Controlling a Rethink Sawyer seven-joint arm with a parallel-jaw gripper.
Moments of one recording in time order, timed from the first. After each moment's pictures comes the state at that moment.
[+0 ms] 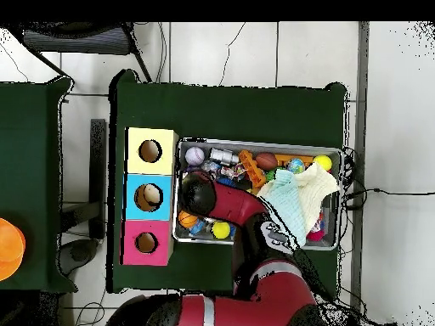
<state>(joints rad) -0.20 -0.42 0.06 1.71 0.15 0.12 1.40</state>
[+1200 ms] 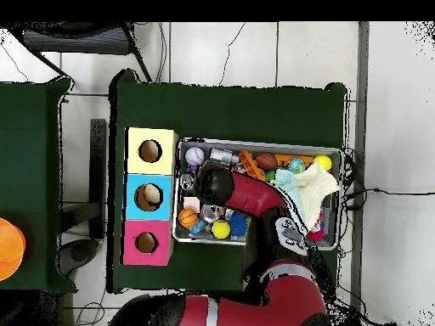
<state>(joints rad) -0.22 -0.41 -0.01 1.61 0.15 0.27 1.40</state>
